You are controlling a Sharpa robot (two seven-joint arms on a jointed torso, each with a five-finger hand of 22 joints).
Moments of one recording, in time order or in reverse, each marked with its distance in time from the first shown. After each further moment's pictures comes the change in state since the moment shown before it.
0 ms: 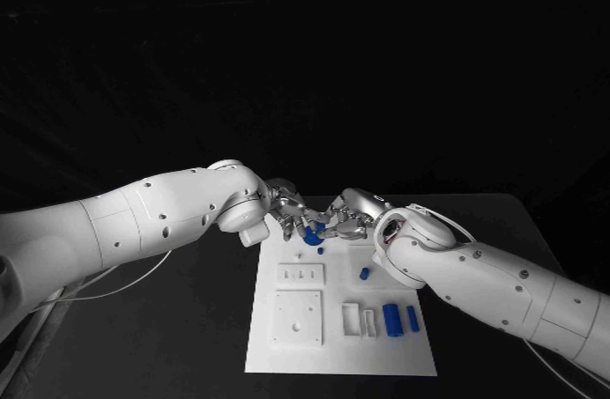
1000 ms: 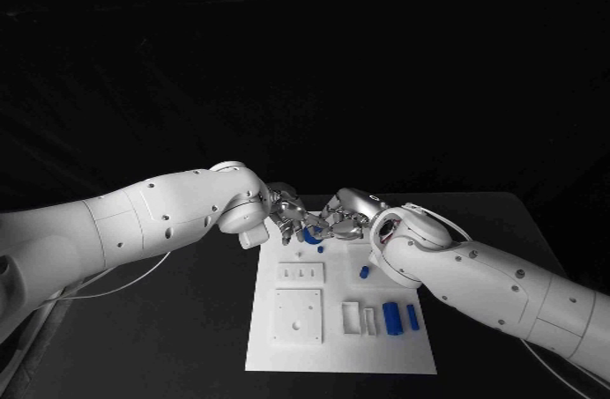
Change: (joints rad) left arm 0.001 0.007 -0.019 -0.004 -0.002 0.033 -0.018; left_hand 0.024 0.061 -0.029 -0.076 0.041 -0.004 -0.004 0.000 0.000 0.000 0.000 0.015 0.015 -0.010 -0.004 0.039 0.006 0.000 0.015 -0.007 -0.046 0.109; right arm -0.001 0.009 -0.002 0.006 -0.009 0.006 -0.001; right_hand -0.001 -0.002 -0.001 -0.001 0.003 -0.001 0.001 0.000 0.000 0.000 0.000 0.000 0.000 0.000 0.000 -0.005 0.000 0.000 0.000 0.000 0.000 0.000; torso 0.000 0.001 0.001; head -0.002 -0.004
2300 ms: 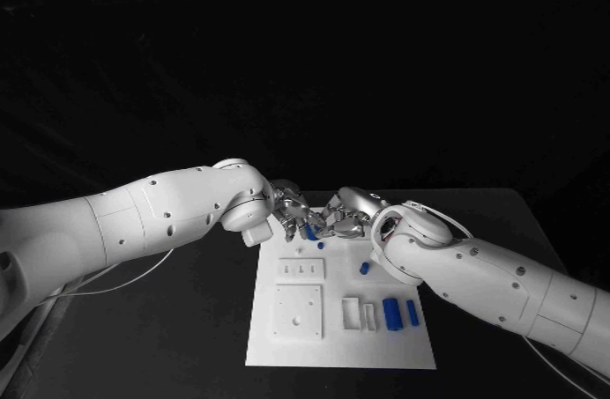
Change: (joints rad) left arm -0.001 0.004 -0.001 0.016 0.003 -0.023 -0.002; left_hand 0.013 0.046 0.302 -0.068 0.023 -0.001 0.006 0.000 0.123 0.000 0.000 -0.013 -0.018 -0.008 0.000 0.000 -0.008 0.000 0.003 0.004 -0.046 0.096; right arm 0.000 -0.004 -0.006 -0.002 -0.004 0.011 -0.003; right_hand -0.003 -0.004 -0.003 -0.003 0.004 -0.001 -0.002 -0.004 0.008 0.000 0.000 0.000 0.000 0.000 0.000 -0.001 -0.001 0.000 0.000 0.000 -0.001 0.000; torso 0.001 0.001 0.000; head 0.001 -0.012
